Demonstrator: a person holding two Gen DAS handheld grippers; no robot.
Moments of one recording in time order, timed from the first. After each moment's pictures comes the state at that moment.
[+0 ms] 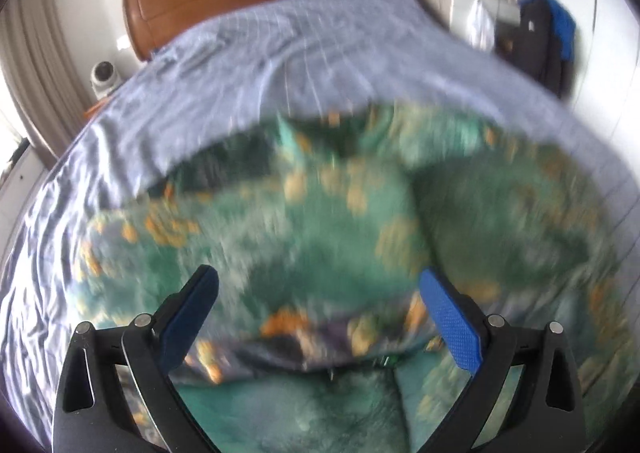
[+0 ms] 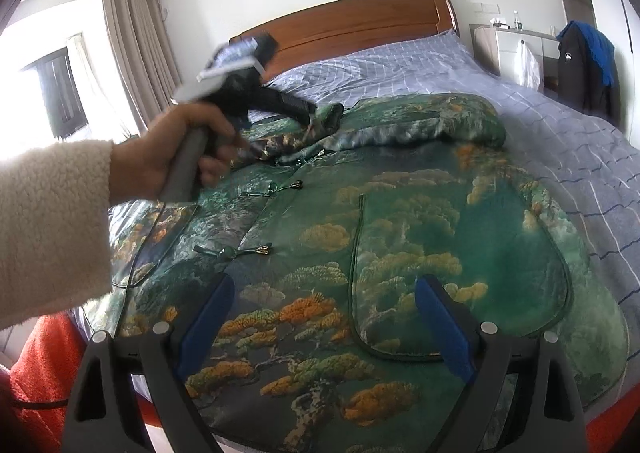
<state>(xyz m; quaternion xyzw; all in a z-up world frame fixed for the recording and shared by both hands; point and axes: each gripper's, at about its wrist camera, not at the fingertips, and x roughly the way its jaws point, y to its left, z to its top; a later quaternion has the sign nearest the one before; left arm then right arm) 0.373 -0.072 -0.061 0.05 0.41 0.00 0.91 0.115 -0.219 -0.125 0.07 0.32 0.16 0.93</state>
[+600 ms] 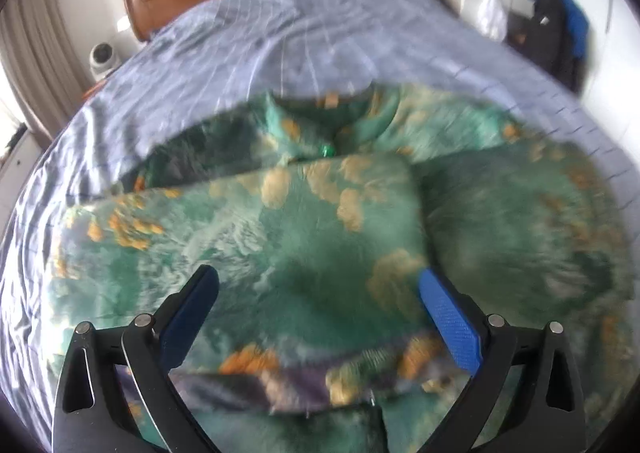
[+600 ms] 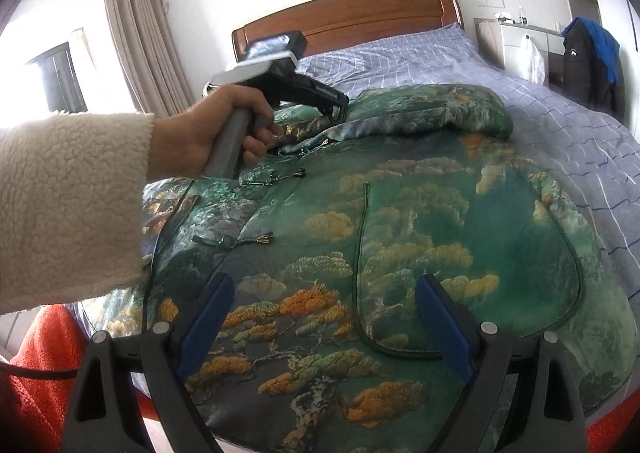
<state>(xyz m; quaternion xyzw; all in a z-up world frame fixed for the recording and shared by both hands) 0.391 -0.081 -0.088 0.04 0.43 0.00 0.90 0.116 -0.215 -0.132 0.06 0.33 0.17 0.93</state>
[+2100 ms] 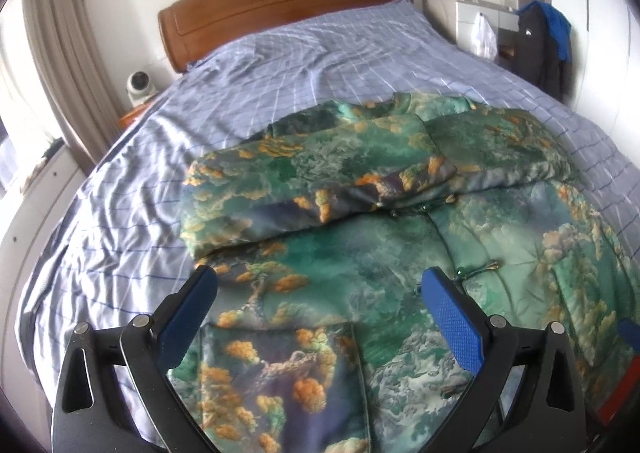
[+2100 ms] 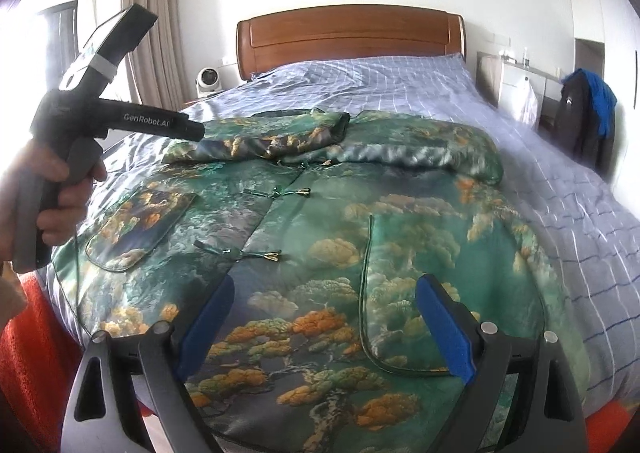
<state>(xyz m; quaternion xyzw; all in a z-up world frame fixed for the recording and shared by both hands) 0.198 -0.011 -0.037 0.07 0.38 0.03 0.92 0.107 -0.189 -0.105 -0.03 0.31 0.14 0.94</state>
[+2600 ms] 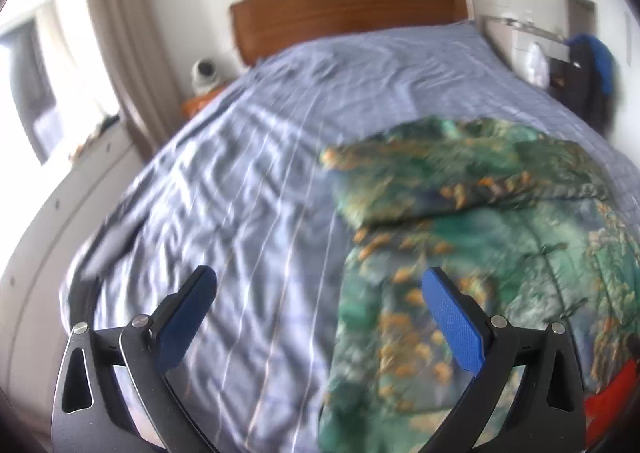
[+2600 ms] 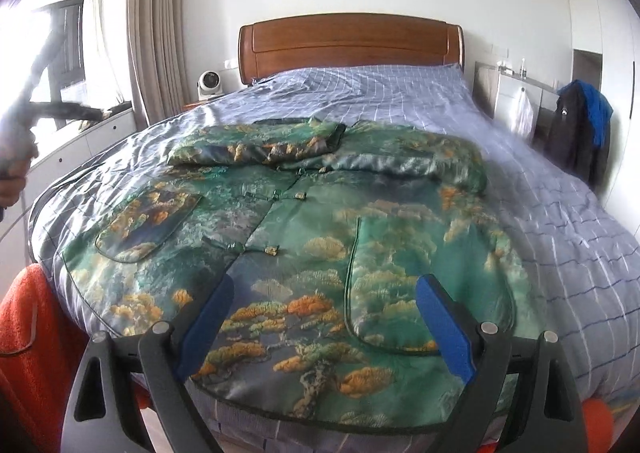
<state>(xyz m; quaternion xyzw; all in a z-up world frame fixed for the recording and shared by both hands) 0.121 0.134 -0.006 0.03 0.37 0.12 0.92 0.083 -0.199 -0.093 -0.04 0.30 0.13 0.94</state>
